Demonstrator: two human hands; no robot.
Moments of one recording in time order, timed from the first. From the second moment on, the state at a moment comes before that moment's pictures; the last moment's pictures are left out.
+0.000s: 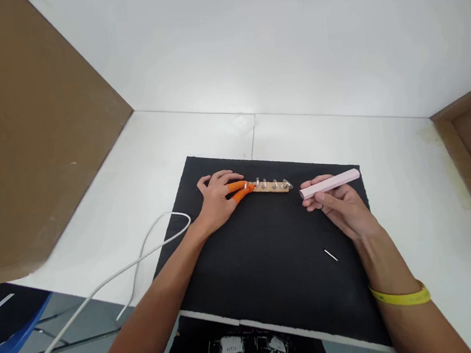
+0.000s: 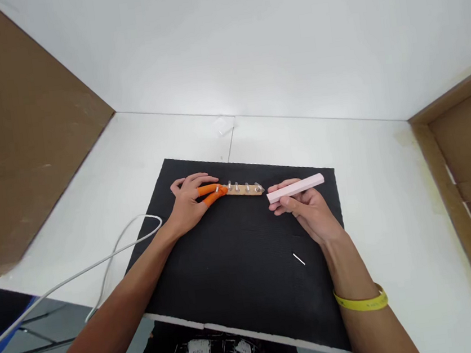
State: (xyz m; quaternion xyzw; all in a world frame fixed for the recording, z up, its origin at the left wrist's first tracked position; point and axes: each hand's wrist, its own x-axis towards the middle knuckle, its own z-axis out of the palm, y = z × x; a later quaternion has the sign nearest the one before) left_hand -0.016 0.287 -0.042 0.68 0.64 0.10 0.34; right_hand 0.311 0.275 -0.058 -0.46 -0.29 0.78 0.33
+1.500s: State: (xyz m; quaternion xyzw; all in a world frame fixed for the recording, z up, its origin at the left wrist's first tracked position) left_hand -0.021 0.289 -0.046 0.68 0.62 0.09 0.38; right_hand 0.310 0.263 -0.068 -0.47 -0.36 0.74 0.31
